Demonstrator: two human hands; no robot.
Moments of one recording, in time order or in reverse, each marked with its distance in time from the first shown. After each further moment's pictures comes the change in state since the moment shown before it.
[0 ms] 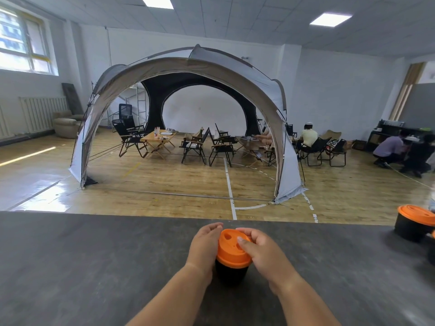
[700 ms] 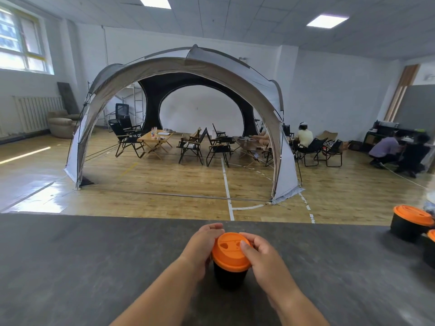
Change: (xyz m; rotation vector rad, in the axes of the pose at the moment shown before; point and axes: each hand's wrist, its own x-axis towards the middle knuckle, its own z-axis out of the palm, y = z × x) left_hand 0.002 0.011 -0.006 0.045 -0.143 -0.107; right_hand -0.010 0.011 0.003 0.034 0.098 -0.033
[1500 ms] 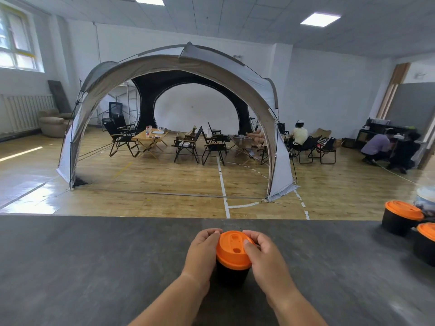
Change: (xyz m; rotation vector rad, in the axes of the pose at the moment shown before) left_hand -0.019 -0.016 0.015 -0.084 0.119 0.098; right_hand -0.009 -0.003 -0.003 -0.057 0.136 -0.018
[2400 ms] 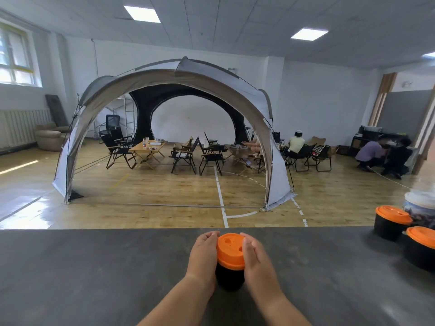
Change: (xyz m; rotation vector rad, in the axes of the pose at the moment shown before) left_hand -0.002 0.010 0.010 -0.089 -0.031 -0.011; right_hand -0.012 -0.011 0.003 0.092 0.009 -0.069
